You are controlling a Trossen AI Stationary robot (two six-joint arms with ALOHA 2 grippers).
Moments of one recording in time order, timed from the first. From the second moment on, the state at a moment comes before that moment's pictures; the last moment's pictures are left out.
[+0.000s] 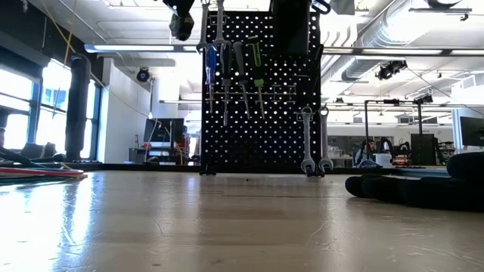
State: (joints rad) left arm -0.12 1.23 0.81 0.83 -1.16 1.11; right arm 0.31 1.80 2.23 -1.47 0.39 0.09
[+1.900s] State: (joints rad) left arm 0.02 1.22 0.81 0.66 -1.06 0.90; right arm 0.31 1.80 2.23 -1.48 0.41 0.10
